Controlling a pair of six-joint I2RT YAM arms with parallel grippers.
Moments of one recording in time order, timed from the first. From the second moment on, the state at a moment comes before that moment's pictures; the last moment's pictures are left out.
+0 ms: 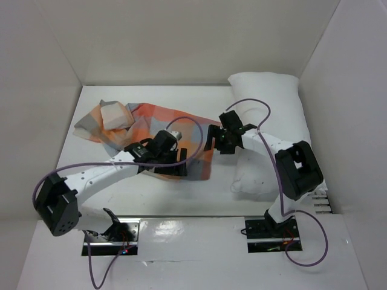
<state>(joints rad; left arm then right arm) -0.73 1.33 0.98 -0.63 0.06 -0.60 0.45 1.68 1.06 -0.36 -0.12 0.58</state>
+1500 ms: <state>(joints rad) -0.70 1.73 1.14 -0.61 -0.03 -0.48 0.41 1.56 0.90 -0.34 -0.28 0.60</state>
